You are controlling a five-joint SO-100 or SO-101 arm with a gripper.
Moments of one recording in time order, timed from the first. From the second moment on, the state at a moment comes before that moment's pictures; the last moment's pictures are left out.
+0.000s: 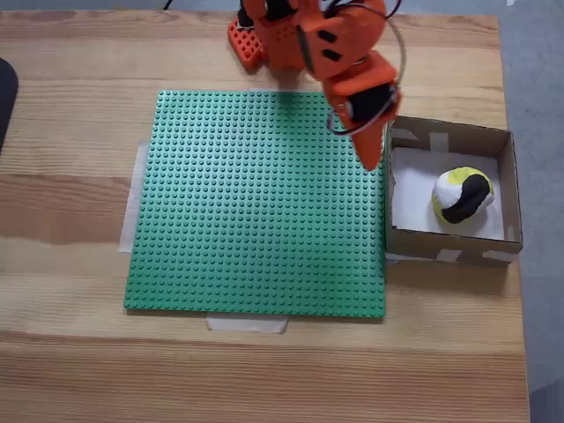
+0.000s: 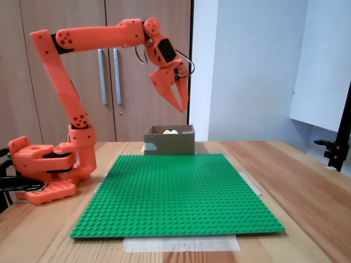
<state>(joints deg) -28.5 111.1 91.2 66.9 3.0</state>
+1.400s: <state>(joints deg) -10.5 138.3 114.3 65.5 0.2</state>
